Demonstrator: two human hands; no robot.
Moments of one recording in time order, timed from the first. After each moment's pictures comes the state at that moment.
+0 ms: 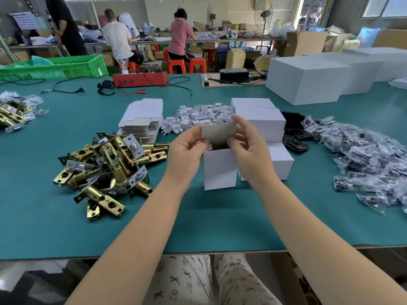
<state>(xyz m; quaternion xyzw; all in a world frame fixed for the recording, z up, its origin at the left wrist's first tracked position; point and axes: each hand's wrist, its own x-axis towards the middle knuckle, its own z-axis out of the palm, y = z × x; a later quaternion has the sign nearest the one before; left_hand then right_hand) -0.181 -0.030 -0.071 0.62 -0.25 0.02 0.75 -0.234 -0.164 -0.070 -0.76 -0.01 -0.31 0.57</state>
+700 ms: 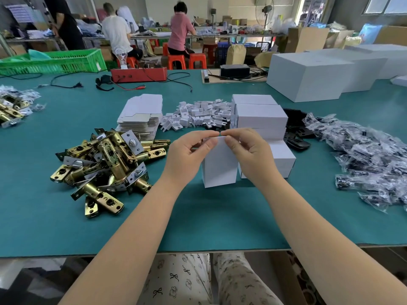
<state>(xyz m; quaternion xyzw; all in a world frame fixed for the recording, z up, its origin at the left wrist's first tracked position) -0.179 -0.020 -0.076 0.71 -0.35 0.12 0.60 -0.237 -0.169 -0.074 -0.80 -0.04 -0.31 0.51</state>
